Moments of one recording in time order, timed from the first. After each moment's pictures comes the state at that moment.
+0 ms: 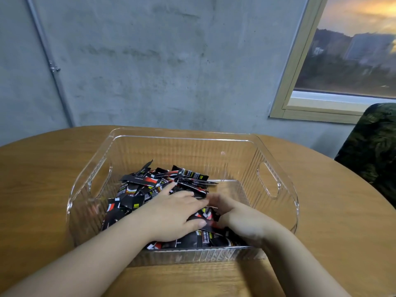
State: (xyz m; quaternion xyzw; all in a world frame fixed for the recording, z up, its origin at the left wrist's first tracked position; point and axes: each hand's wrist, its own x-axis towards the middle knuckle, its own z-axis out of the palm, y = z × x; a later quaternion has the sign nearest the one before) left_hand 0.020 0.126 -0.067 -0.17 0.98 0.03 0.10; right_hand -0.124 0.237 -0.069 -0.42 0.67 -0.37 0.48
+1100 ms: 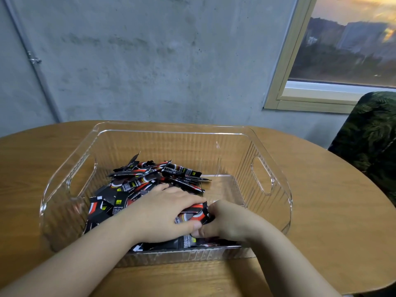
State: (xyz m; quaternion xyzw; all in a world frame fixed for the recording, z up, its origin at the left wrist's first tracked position) left_hand 0.025 0.128 -0.062 -0.15 0.98 0.09 0.03; right_hand -0.113 0.242 -0.056 -0.49 0.76 -0.20 0.38
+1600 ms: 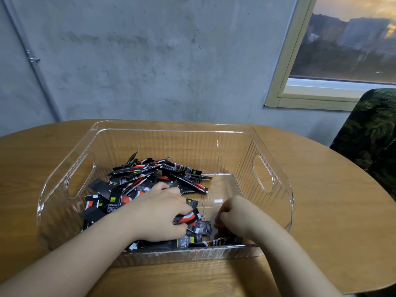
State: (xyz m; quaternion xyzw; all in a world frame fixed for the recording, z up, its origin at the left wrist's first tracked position) left_hand 0.022 0.118 -0.070 -0.13 0.99 0.02 0.05; right_hand -0.133 0.244 -0.070 -0.41 0.85 -0.17 0.29
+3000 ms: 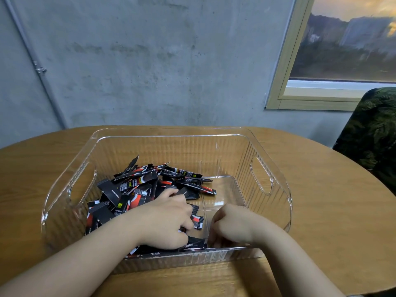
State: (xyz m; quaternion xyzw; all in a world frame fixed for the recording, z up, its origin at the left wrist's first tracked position) left_hand 0.020 0.127 -0.064 -0.08 0.99 0.04 0.11; right_hand -0.120 0.245 -0.056 -0.46 0.78 -0.15 0.40
